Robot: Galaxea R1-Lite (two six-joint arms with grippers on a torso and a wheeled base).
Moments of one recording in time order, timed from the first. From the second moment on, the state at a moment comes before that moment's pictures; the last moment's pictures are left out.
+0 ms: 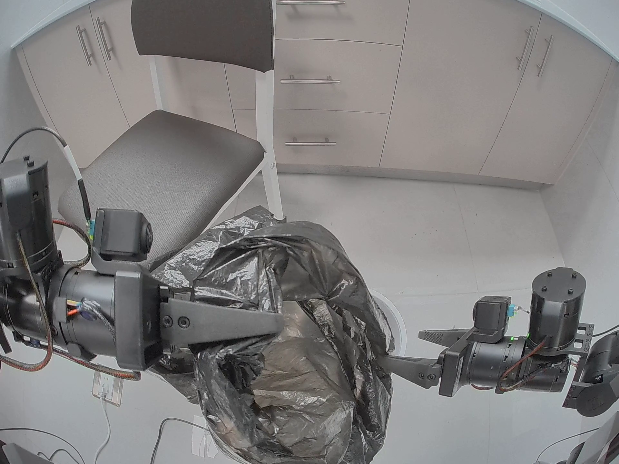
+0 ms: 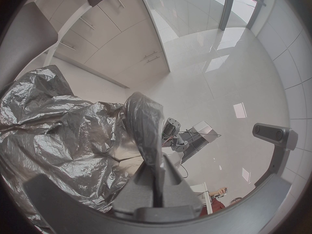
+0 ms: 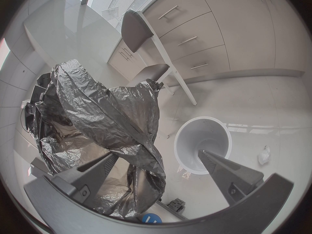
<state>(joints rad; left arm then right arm) -0.61 1.32 -0.72 -0.36 -0.78 -0.64 0.69 1.61 -0.35 -0.89 0.15 0.35</state>
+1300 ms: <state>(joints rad) -0.62 1.31 -0.71 -0.36 -0.78 -0.65 0.78 2.10 -0.35 -1.49 -0.03 0.27</state>
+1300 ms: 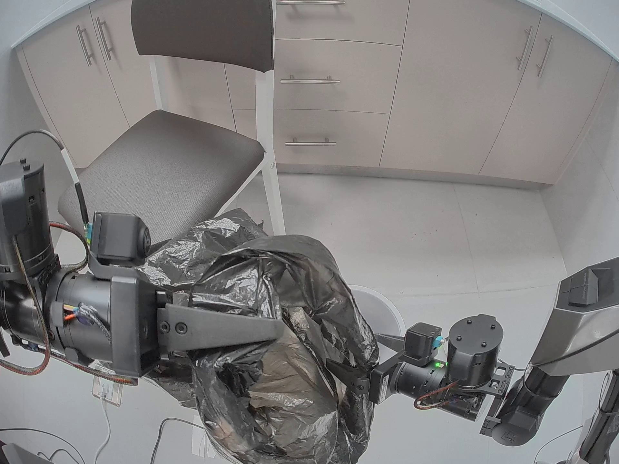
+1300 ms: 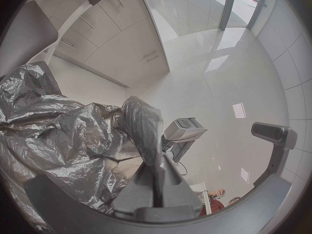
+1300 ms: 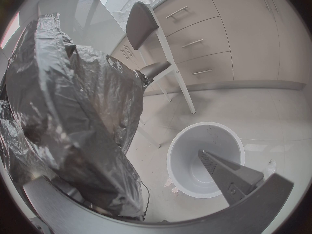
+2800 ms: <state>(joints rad) -0.61 1.43 -0.66 -0.50 -0.84 -0.64 0.74 1.61 -0.48 -0.69 -0.02 0.32</state>
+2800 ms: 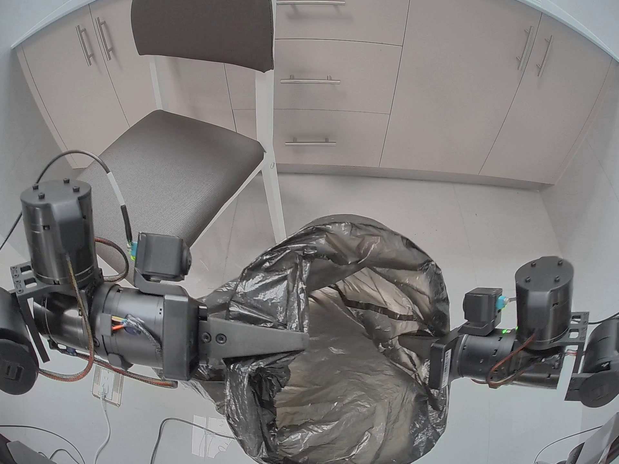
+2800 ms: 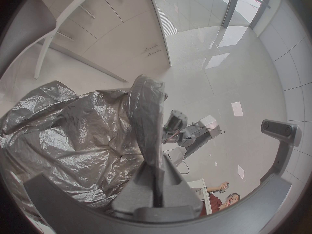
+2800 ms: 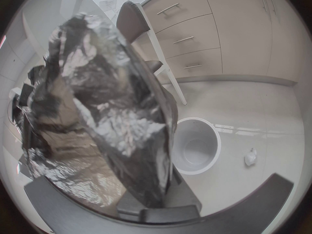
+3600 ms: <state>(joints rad) -0.60 1.87 -0.58 -0.97 -0.89 -0.71 0.96 1.50 -0.85 -0.33 -0.25 0.43</state>
